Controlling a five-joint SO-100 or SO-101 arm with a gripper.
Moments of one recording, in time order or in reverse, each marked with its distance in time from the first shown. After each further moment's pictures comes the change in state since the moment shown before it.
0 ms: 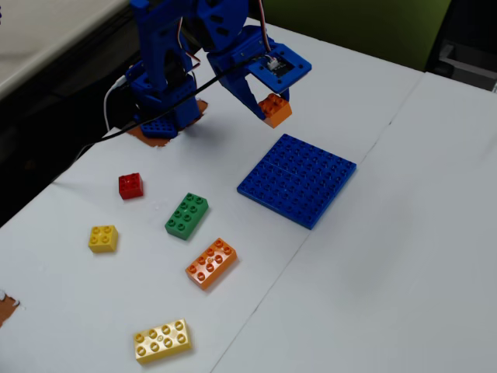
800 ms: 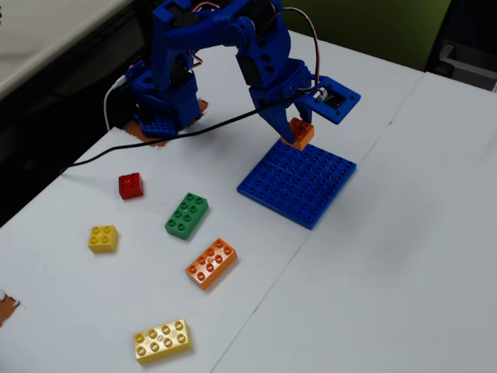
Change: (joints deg) arm -4.4 -14.5 -2.9 -4.8 -10.8
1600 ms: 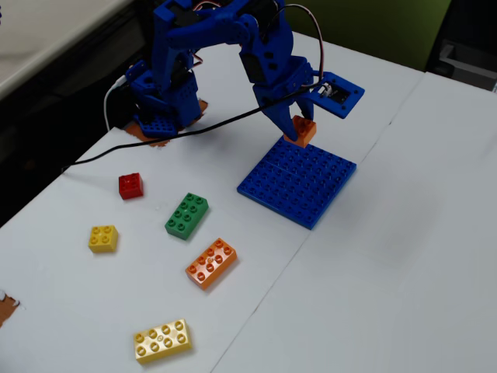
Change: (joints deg) arm -1.1 0.0 0.0 0.1 -1.8
